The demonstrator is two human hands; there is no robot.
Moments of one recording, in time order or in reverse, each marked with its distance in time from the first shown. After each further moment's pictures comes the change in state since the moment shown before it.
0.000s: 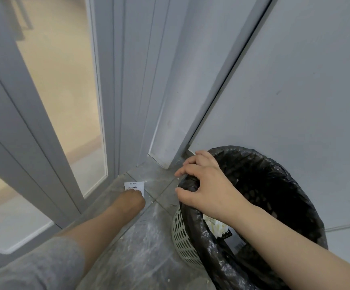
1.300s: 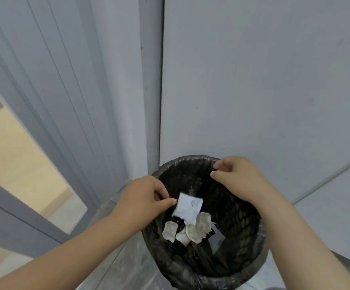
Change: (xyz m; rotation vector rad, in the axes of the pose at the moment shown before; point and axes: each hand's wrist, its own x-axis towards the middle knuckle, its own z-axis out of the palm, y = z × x) left_hand -0.059 0.075 -0.229 -0.847 0.324 -0.087; right_hand -0.068 0.054 -0.133 0.225 0.201 0.626
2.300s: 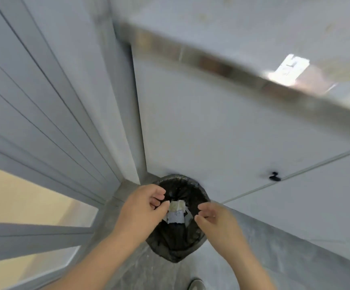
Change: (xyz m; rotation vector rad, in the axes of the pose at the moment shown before) left_hand -0.006 0.189 -0.185 -0.297 -0.140 -0.258; right_hand -0.118 -0.130 -0.165 0.230 -0.180 0.380
